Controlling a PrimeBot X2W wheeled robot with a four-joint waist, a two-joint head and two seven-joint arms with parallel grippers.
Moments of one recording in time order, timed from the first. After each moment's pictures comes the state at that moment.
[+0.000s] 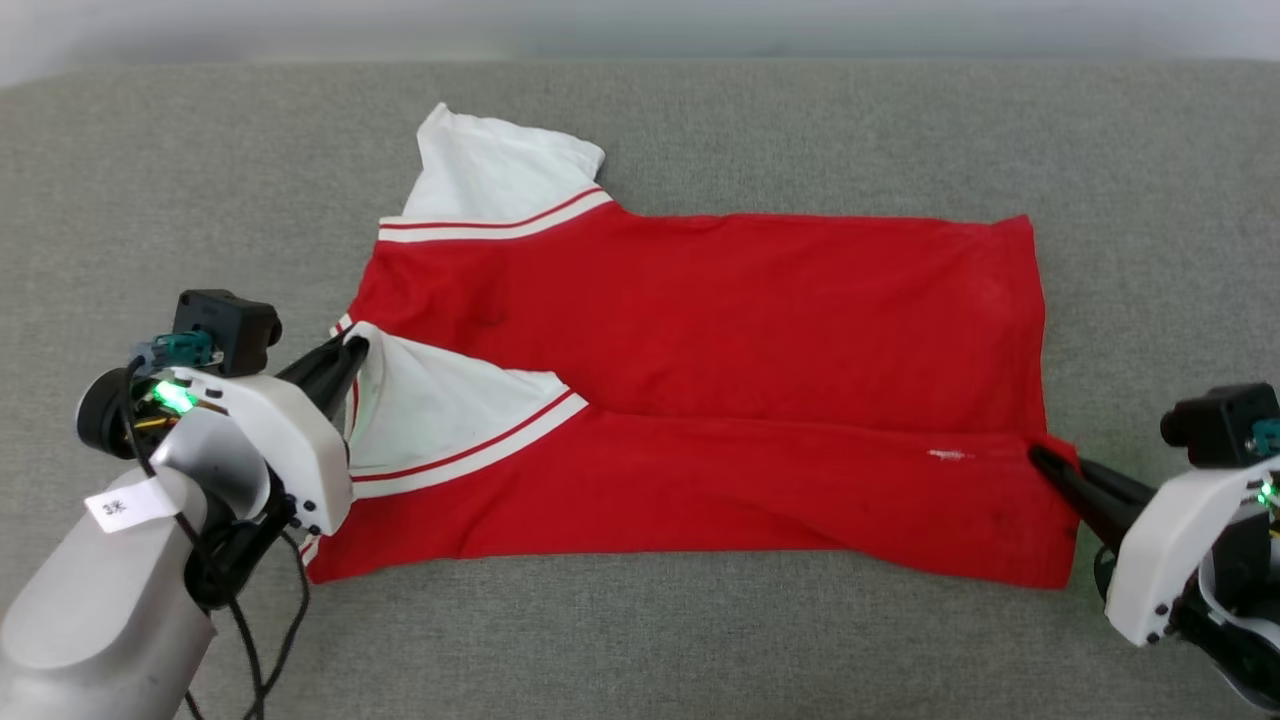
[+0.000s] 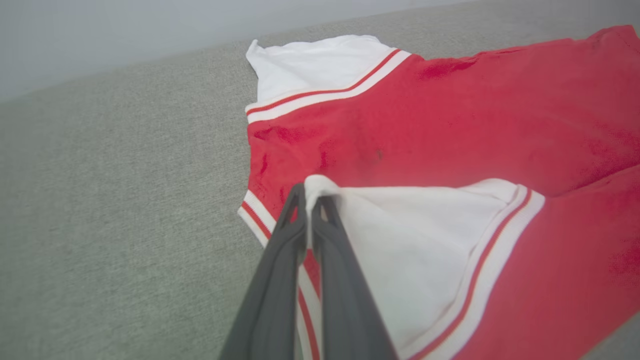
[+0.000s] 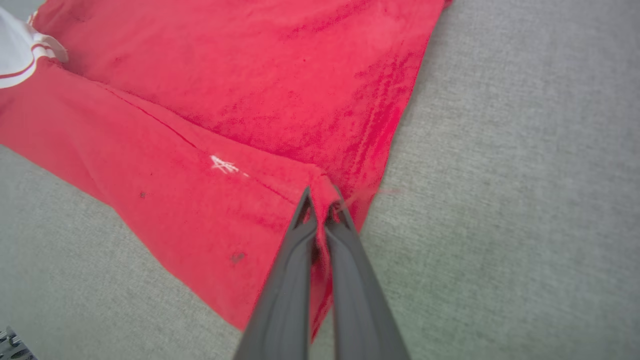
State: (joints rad) left arm -0.53 0.60 -0.51 0.33 -0.67 -0.11 0.11; right arm -0.25 -0.62 0.37 0.11 0.76 0.13 0.29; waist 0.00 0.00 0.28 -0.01
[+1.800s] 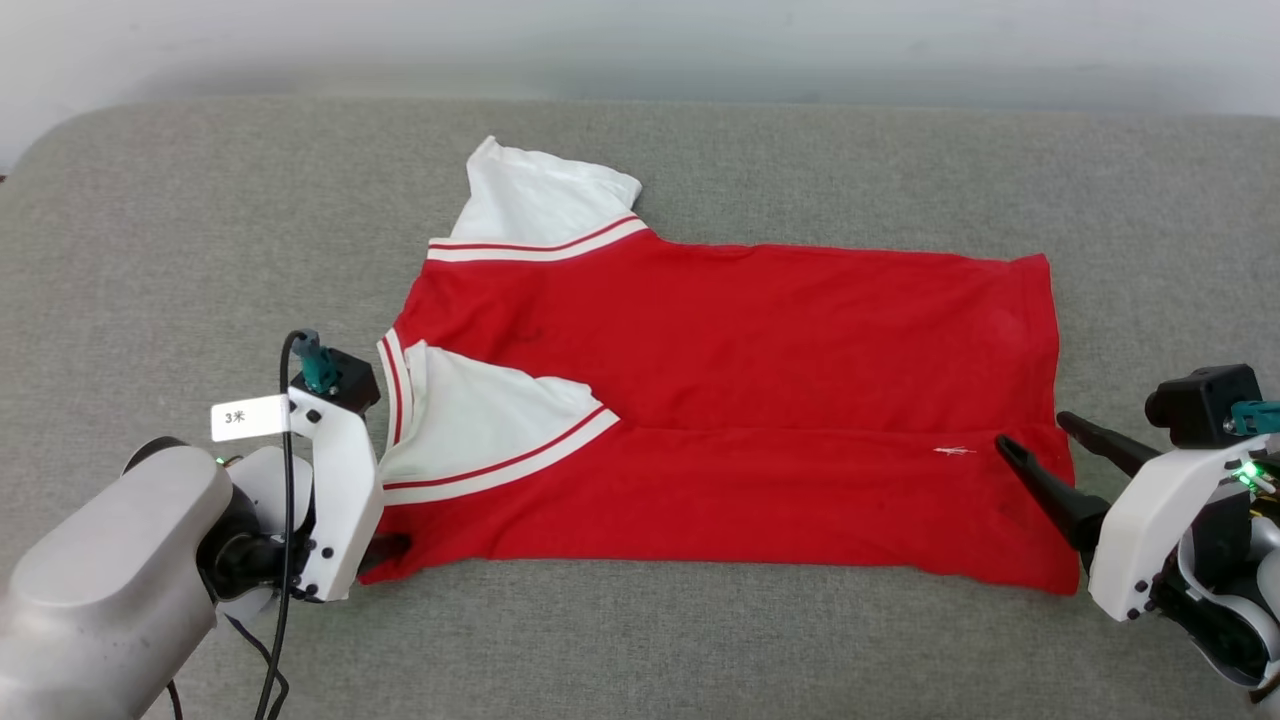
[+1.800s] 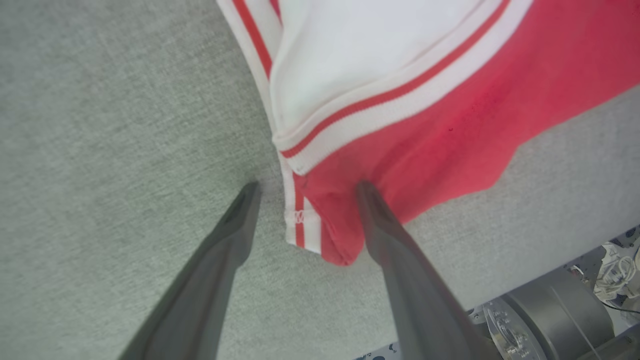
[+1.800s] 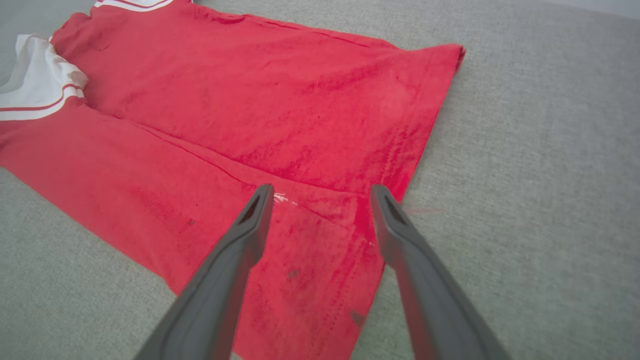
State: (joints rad) left arm -0.76 0.70 -0.97 0.44 -1.03 -0.13 0.75; right arm -0.34 -0.59 0.43 0.23 0.73 0.13 0.22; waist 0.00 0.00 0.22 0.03
